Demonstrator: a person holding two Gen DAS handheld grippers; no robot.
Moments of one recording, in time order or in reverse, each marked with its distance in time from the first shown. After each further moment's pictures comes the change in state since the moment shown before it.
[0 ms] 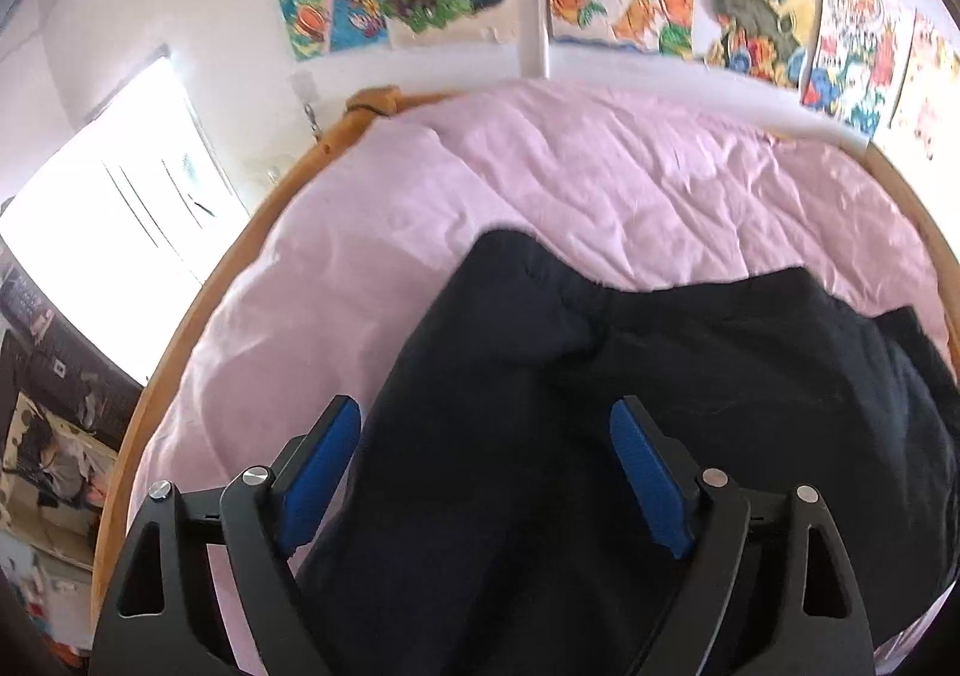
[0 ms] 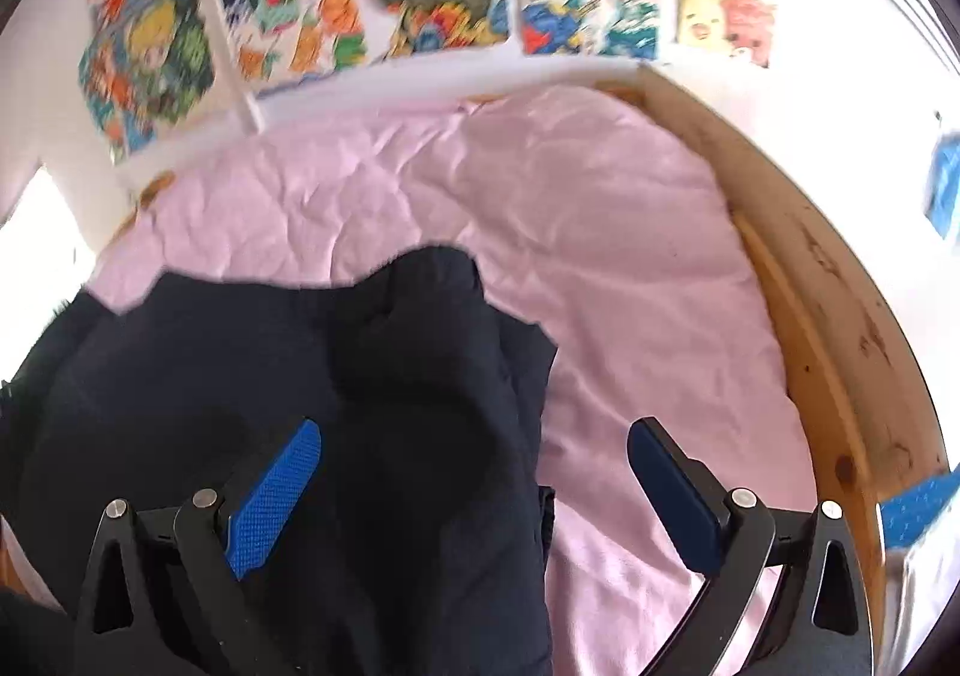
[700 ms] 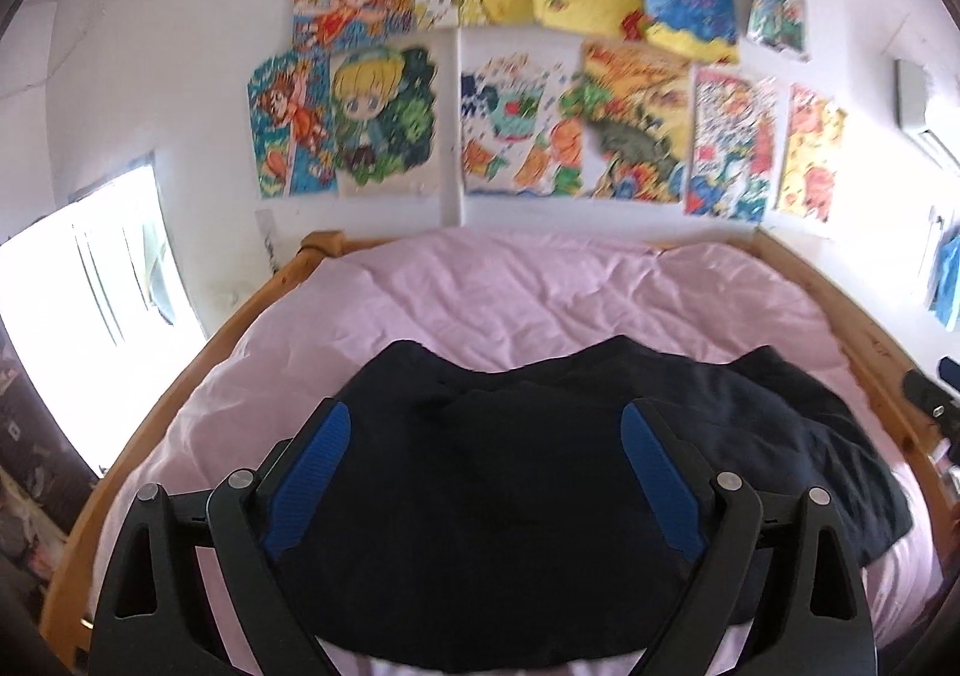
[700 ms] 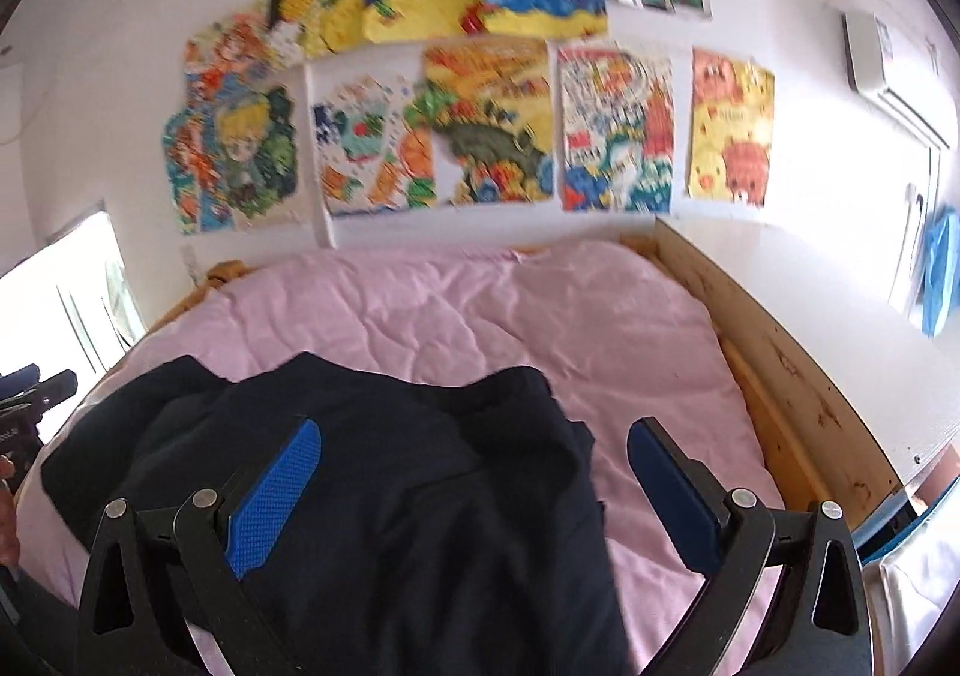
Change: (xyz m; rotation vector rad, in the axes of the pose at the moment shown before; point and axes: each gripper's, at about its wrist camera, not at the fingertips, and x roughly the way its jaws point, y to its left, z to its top) left arm -0.116 -0.043 -0.068 0.047 -0.391 -0.172; right arm -0.111 0.073 -0.047 -0.128 -0.357 0.036
